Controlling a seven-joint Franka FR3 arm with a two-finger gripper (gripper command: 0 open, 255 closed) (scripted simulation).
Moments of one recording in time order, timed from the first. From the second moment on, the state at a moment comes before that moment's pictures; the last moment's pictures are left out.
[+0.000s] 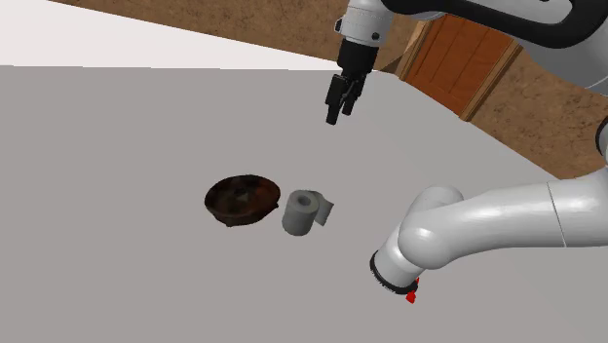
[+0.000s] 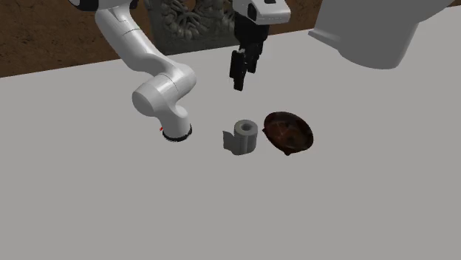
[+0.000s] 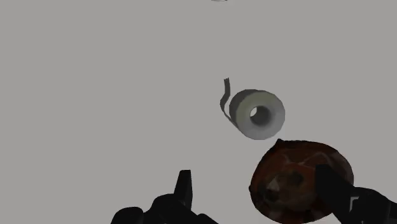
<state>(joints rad) 0.01 -0.75 0.04 -2.28 0.04 1.46 -0.09</state>
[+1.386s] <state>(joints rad) 0.05 -0.98 0.09 -2.97 0.05 1.90 -0.09</state>
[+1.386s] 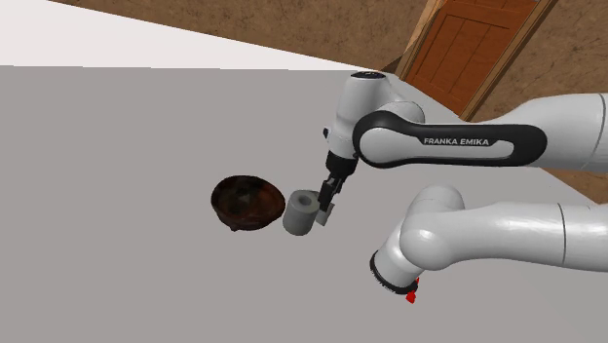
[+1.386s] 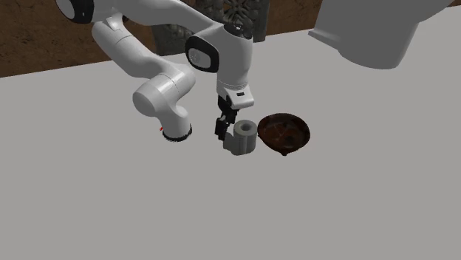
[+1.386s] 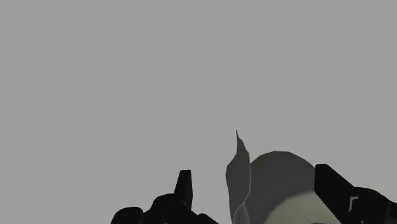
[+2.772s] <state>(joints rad) 0.05 -0.95 0.10 -3.04 0.06 2.00 -0.09</state>
